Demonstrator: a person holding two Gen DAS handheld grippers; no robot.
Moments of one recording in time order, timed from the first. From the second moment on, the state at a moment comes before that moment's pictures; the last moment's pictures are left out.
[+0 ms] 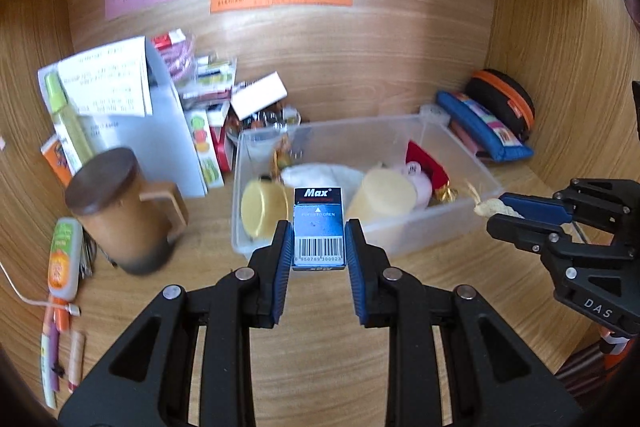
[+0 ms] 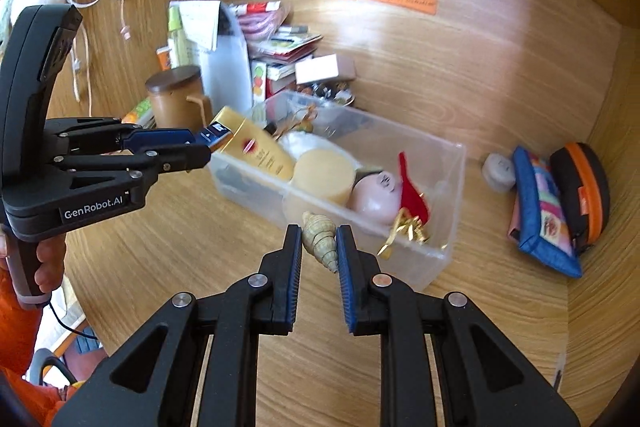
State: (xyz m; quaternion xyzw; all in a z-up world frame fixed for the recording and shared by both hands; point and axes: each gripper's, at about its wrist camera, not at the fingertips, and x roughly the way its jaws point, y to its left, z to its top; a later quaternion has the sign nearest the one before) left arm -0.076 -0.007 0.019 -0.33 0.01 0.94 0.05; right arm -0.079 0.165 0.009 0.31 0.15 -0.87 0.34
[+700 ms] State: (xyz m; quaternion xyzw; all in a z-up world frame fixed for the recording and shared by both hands) left arm -0.151 -0.002 0.028 -0.34 0.02 0.94 0.07; right arm -0.163 0.150 0.031 0.32 0.10 -0.88 0.33
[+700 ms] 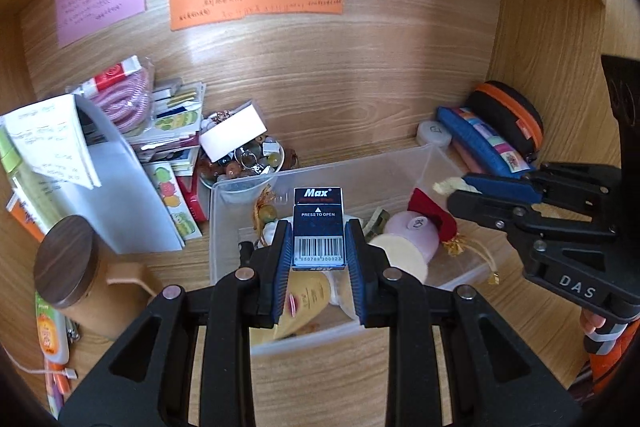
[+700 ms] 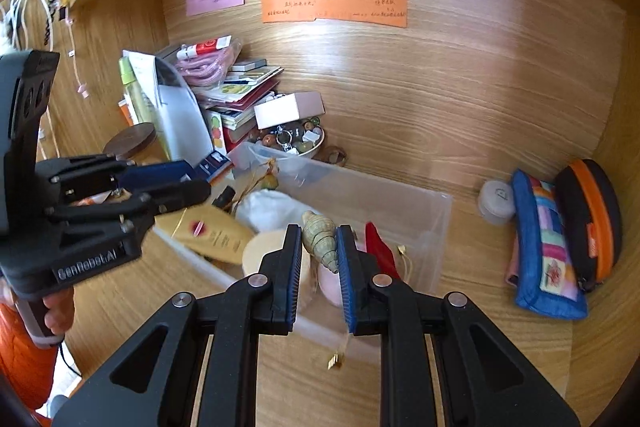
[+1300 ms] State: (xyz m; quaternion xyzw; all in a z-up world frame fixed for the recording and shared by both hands) left arm -0.206 0.006 -0.019 -0.39 0.05 0.92 0.08; right arm -0.229 0.102 -0.027 0.38 0.12 -0.85 0.33
